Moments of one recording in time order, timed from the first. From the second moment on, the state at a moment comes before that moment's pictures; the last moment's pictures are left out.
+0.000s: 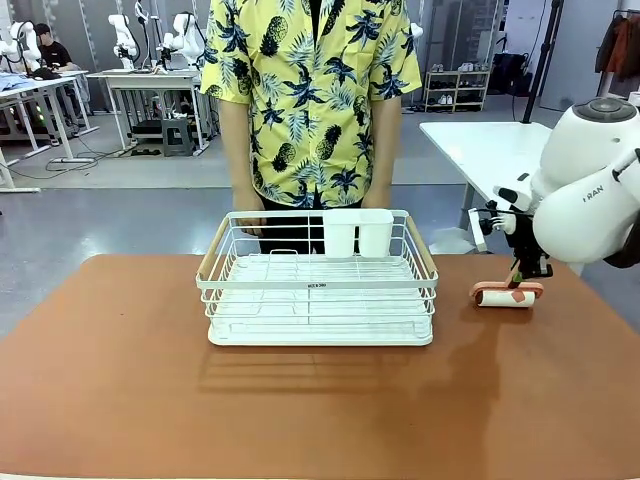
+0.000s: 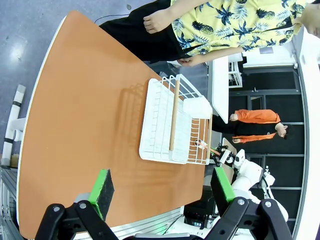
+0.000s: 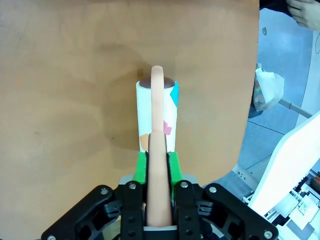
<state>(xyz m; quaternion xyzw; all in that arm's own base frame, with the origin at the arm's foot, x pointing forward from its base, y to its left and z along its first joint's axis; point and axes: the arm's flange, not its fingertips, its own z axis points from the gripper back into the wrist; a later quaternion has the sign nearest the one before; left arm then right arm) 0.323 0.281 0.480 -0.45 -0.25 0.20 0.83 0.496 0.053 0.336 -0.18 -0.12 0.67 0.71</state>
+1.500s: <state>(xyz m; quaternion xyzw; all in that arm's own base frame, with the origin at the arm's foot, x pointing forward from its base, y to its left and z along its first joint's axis) 0.323 0.281 0.480 -0.45 -0.25 0.20 0.83 0.425 0.057 0.392 -0.10 -0.03 0.69 0.72</state>
